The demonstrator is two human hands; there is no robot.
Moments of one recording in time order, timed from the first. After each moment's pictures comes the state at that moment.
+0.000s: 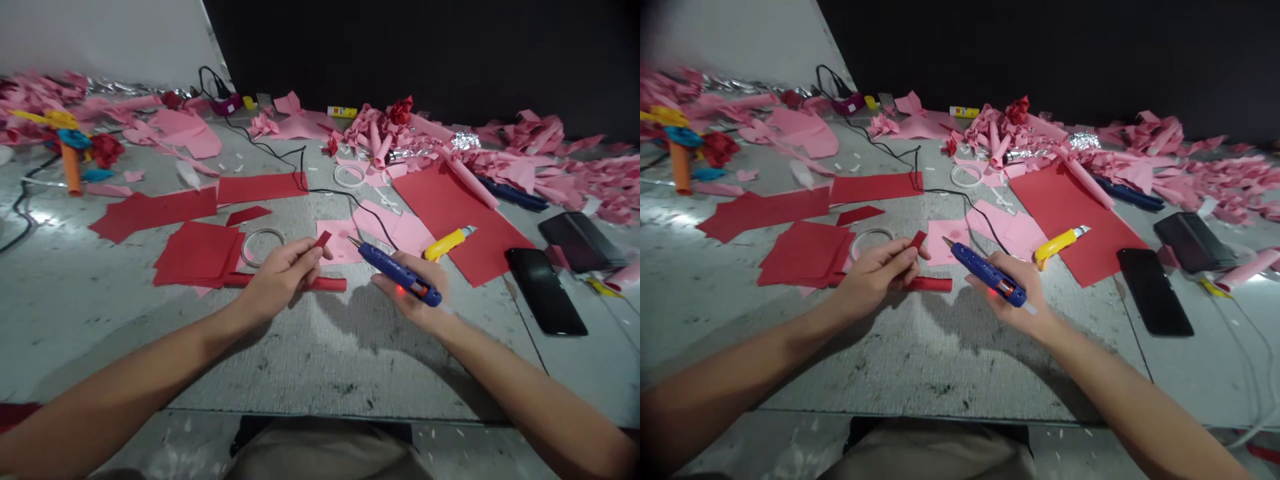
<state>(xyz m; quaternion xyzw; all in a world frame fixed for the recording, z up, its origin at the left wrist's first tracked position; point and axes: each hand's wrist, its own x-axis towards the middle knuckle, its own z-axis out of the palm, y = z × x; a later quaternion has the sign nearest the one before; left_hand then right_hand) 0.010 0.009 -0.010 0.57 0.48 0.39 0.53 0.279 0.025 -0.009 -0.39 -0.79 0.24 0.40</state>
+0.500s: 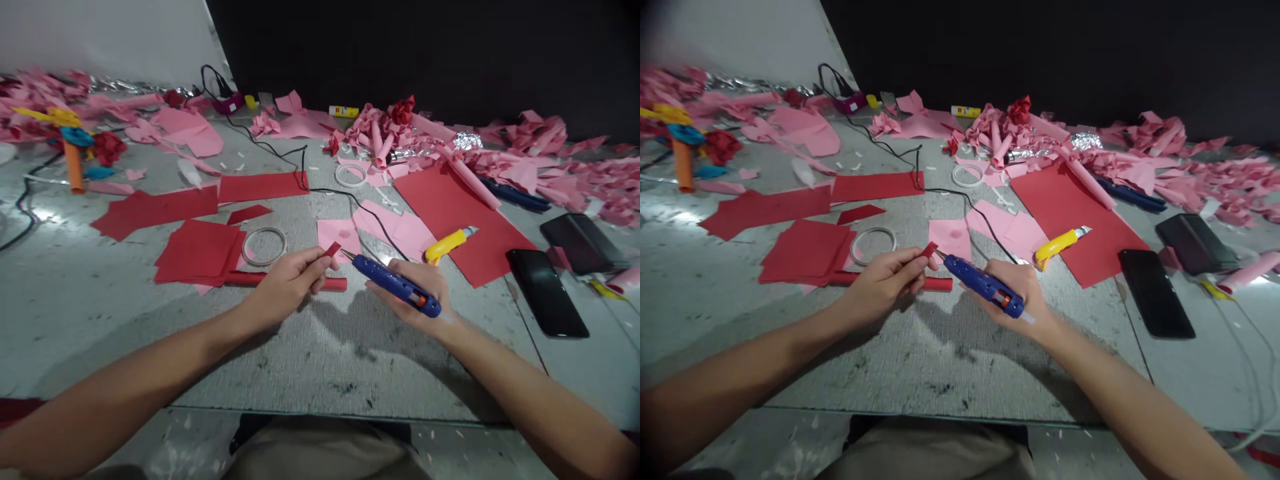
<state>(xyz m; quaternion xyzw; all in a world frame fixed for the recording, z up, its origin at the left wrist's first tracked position) 0.018 0.000 -0.018 0.57 0.49 0.36 0.55 0.286 0.025 -0.016 -0.36 -0.84 0.20 0.36</state>
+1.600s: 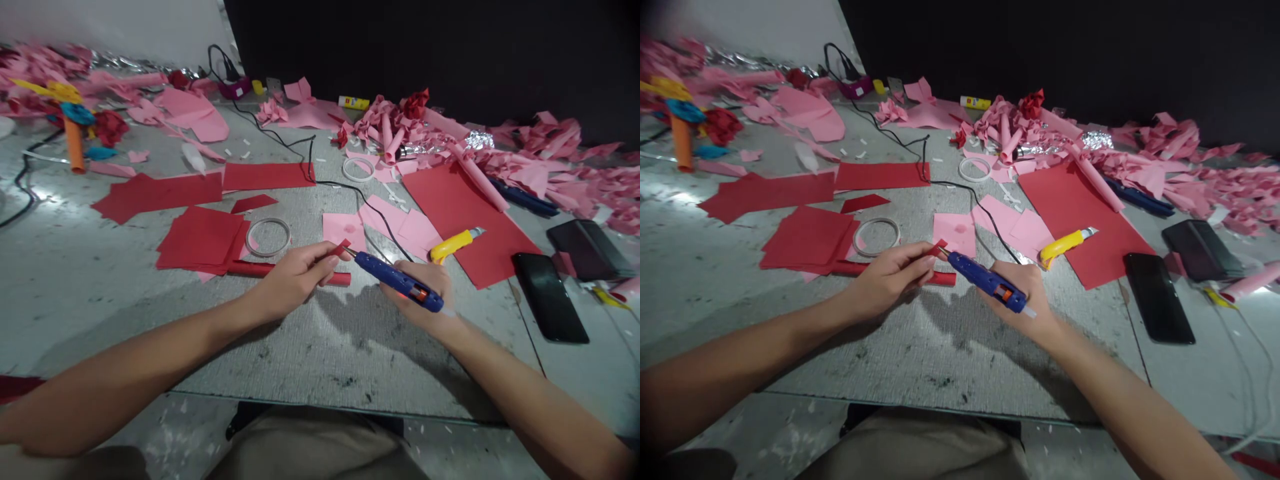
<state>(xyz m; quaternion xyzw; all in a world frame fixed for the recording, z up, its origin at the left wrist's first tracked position) 0.021 -0.001 -0.015 0.58 0.47 0.36 0.56 0.290 0.027 -0.027 -0.40 -0.85 0.14 0.33</state>
